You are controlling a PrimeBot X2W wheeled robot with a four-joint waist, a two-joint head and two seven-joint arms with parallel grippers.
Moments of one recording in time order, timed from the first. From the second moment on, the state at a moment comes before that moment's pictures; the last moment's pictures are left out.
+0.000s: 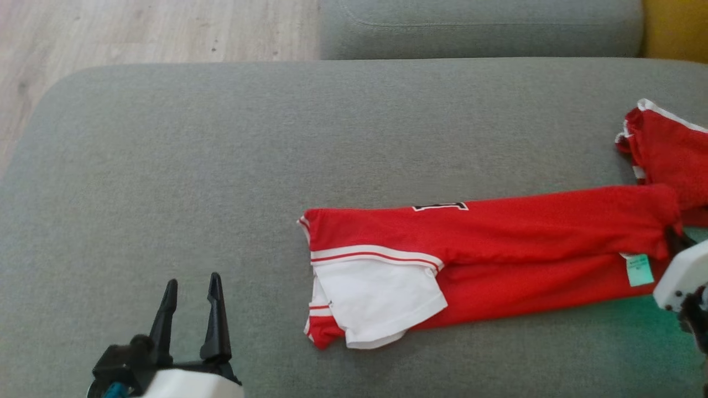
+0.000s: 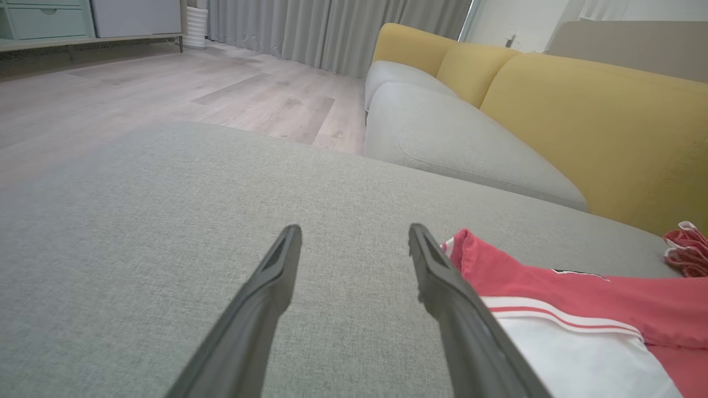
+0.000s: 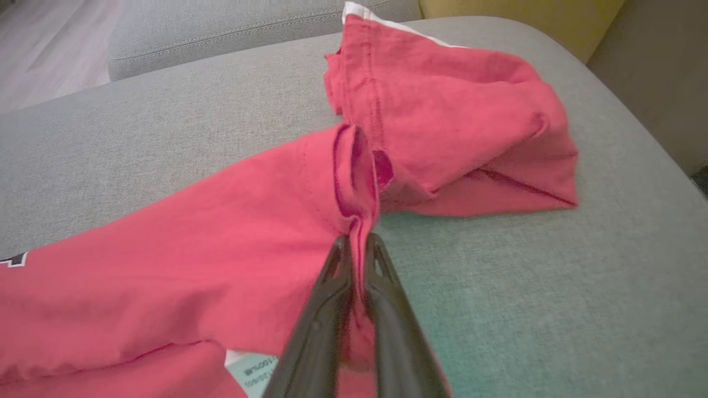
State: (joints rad) left arm 0.07 0.31 -0.43 0.00 -0.63 0.25 -0.21; right arm -0.23 -0.28 -0.21 0.47 0.28 0.12 0.37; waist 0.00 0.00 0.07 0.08
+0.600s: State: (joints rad) left arm 0.07 0.30 -0.45 0.03 -0.64 0.24 -0.22; right arm -0.08 -0.15 -0.06 0.02 0.47 0.12 0.52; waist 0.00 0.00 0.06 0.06
